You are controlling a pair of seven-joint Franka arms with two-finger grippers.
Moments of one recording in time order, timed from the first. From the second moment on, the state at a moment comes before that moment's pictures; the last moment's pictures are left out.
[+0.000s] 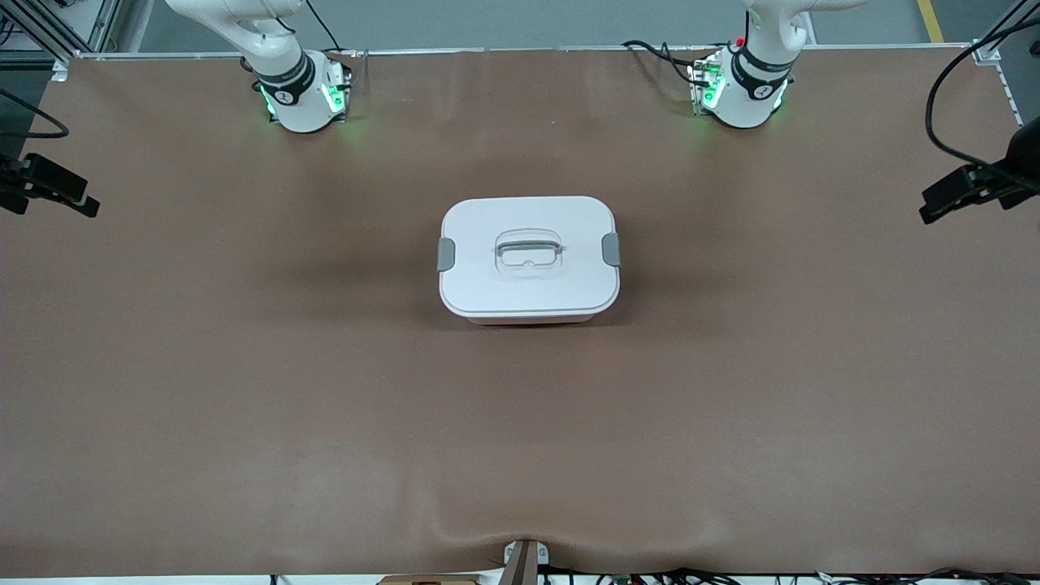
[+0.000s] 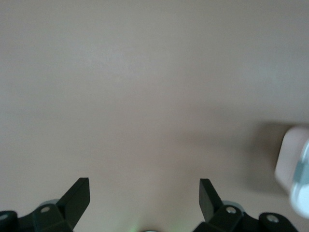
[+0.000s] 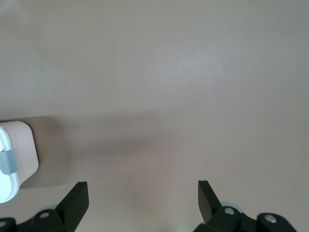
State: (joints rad) left arm 0.01 0.04 -0.03 -1.43 0.07 1.42 -0.08; right arm 0.01 0.01 -0.10 -1.50 0.04 1.48 0.01
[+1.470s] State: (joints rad) left arm -0.08 -0.02 0.08 -1.47 0.01 1.41 0.02; right arm 0.03 0.01 -0.11 -1.50 -0.01 1.47 0.03
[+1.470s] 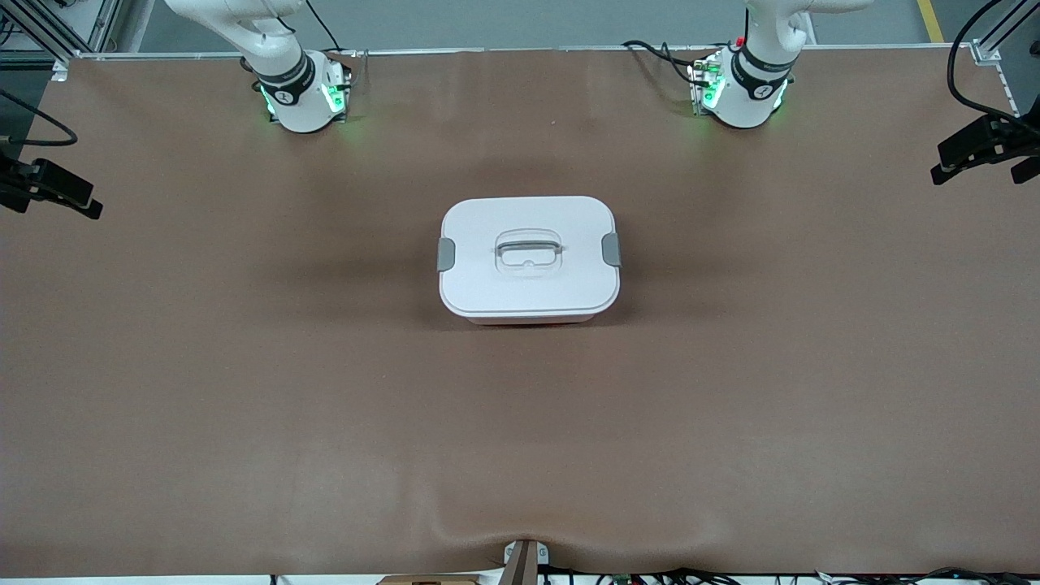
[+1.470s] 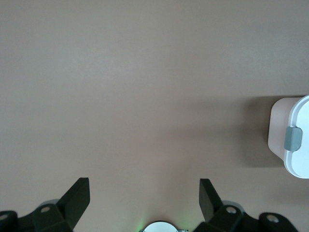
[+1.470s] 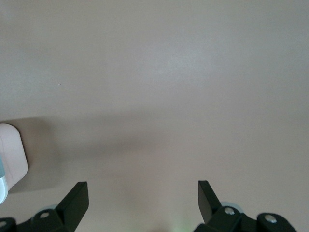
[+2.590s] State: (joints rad) left arm -0.09 -0.02 0.08 -1.47 0.01 1.41 -0.05; right arm 0.03 0.01 -0.10 -1.50 -0.01 1.47 0.03
